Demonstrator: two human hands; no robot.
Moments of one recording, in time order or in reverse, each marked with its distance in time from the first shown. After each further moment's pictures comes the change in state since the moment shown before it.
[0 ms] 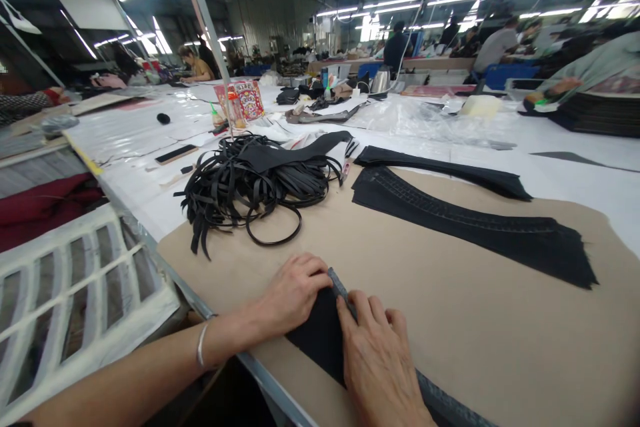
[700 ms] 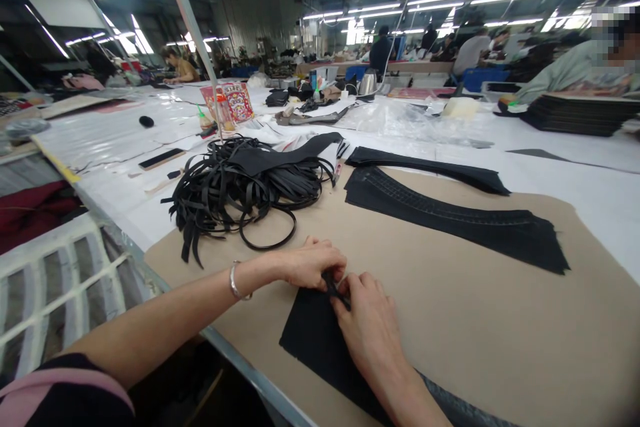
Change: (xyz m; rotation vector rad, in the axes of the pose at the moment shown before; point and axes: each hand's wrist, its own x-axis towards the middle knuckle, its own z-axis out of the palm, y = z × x) left_hand 0.071 -0.024 -0.025 -0.182 -0.549 0.124; right_hand 0.037 -0.002 -0.004 0.236 -0.104 0.388
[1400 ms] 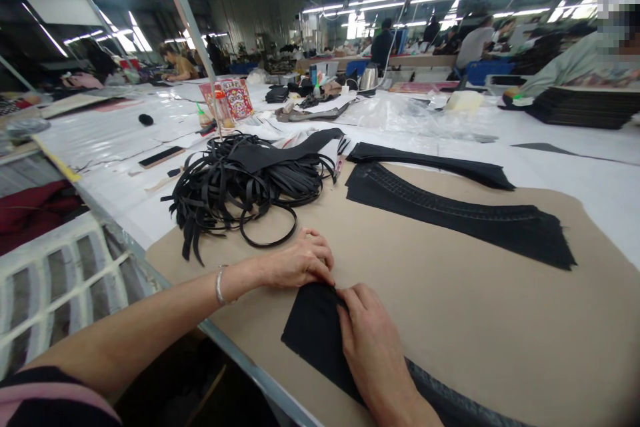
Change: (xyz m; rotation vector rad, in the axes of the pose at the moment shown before) left_hand -0.026 -0.013 0.007 0.108 0.201 0.192; right_hand -0.024 0.012 0.020 0.166 0.097 -0.235
